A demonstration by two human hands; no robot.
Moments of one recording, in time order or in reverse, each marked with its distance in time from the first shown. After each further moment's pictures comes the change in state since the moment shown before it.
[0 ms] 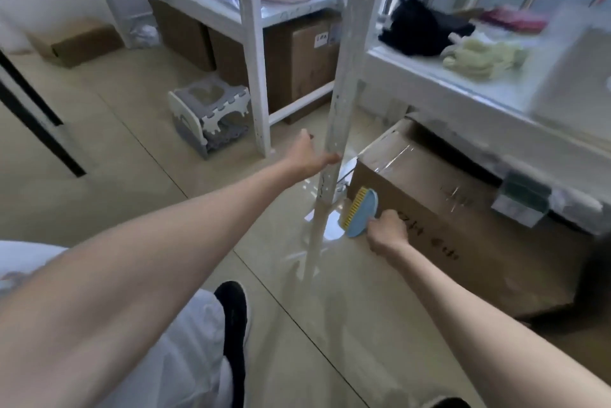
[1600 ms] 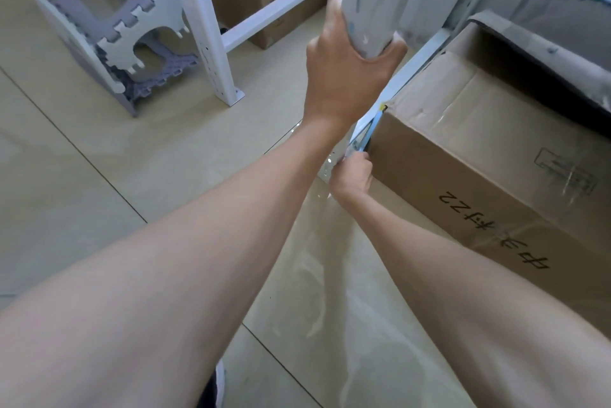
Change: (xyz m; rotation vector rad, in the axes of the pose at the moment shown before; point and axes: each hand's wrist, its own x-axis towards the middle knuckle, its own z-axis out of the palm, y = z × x) left_hand 0.180 -0.031 0.098 -0.356 0.530 0.680; right_hand 0.211 -0.035 0.165 0.020 0.097 0.087
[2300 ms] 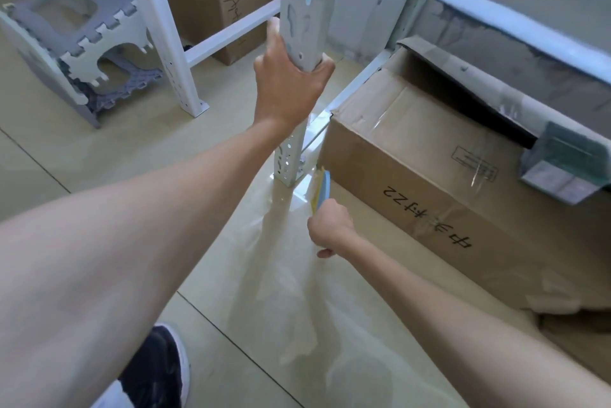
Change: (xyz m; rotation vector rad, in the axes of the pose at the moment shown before) left_hand -0.002 0.014 -0.005 0.108 -0.049 -0.007; right_hand -0.082 0.046 -0.072 -0.158 -0.387 0.062
